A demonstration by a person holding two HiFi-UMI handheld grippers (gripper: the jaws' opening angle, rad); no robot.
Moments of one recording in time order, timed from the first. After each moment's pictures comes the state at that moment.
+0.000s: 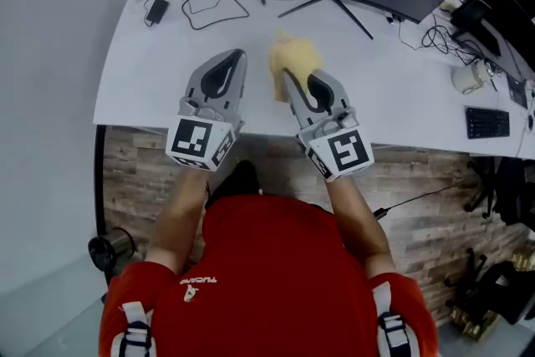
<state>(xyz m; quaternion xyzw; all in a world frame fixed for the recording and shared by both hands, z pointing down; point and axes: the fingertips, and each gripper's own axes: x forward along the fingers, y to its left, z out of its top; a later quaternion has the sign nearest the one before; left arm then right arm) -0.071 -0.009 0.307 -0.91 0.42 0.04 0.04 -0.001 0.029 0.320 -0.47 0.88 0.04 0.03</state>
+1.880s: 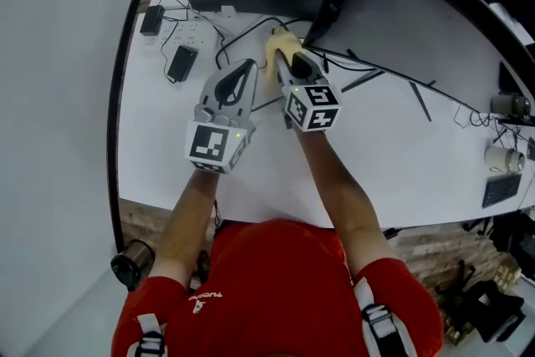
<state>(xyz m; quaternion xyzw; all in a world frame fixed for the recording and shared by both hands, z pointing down) -0.185 -0.326 0.404 -0.90 0.44 -0.02 -0.03 -0.128 -0.379 0.517 -0.52 0.83 -0.20 -0.01</state>
